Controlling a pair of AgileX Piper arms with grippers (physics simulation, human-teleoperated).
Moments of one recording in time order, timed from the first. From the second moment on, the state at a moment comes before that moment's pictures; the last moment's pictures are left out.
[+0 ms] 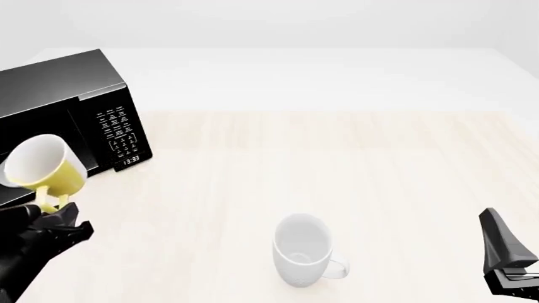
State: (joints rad) left arm 0.13 1.07 -0.04 -0.59 -0.13; right arm 0.00 0.01 0.00 0.00 0.01
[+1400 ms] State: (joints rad) left arm 0.38 1.58 -0.25 -0.81 -0.09; right arm 0.00 0.01 0.00 0.00 0.01
